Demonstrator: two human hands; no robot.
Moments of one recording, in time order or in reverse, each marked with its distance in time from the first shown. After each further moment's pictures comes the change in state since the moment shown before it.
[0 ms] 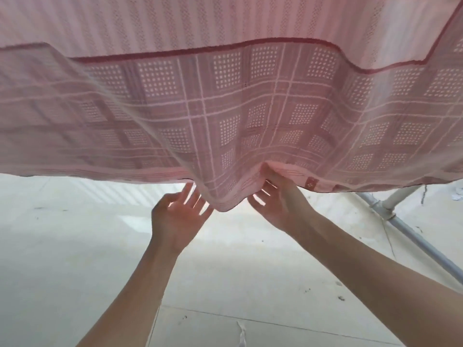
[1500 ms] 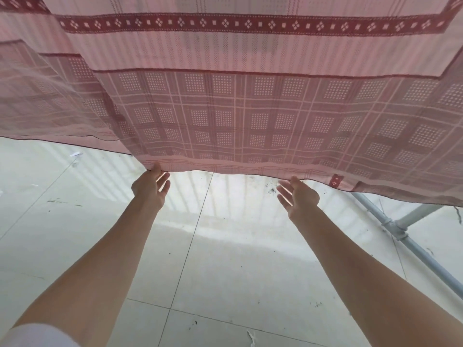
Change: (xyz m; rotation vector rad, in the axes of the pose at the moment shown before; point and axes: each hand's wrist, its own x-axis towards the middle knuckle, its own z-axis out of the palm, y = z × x) left_hand 0.041 0.110 -0.028 0.369 0.705 0.354; right_hand 0.053 0.009 0.006 -0.147 0.521 -0.148
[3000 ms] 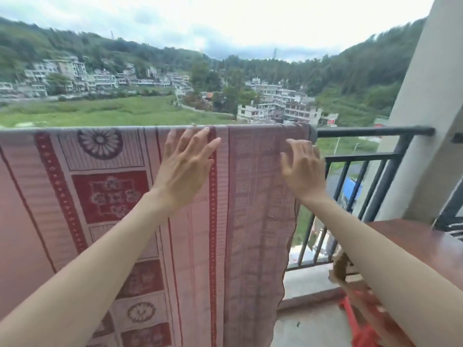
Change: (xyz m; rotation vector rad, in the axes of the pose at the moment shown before) left_hand -0.608 0.653 0.437 1.145 -0.522 1.967; right_hand -0.544 -0.814 0.029 -1.139 0.663 -1.475
